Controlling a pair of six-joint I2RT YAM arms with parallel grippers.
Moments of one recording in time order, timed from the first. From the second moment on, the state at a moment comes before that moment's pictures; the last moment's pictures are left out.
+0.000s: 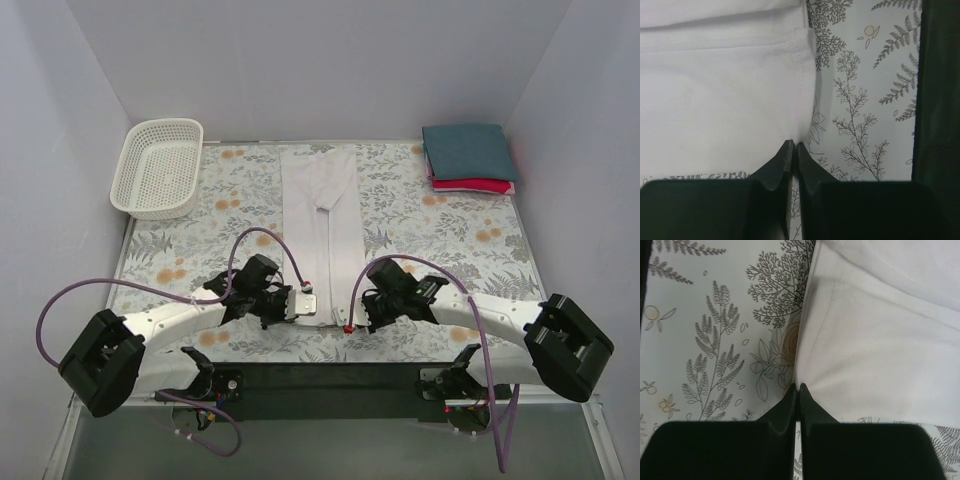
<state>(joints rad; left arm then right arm) -0.72 1.21 0.49 -0.27 0.51 0.75 0.88 1.26 0.56 -0.34 -0.36 -1.02</state>
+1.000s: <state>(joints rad) -0.40 1.61 1.01 -0.24 0.55 0.86 0.57 1.63 1.15 -0.51 -0.38 -1.19</state>
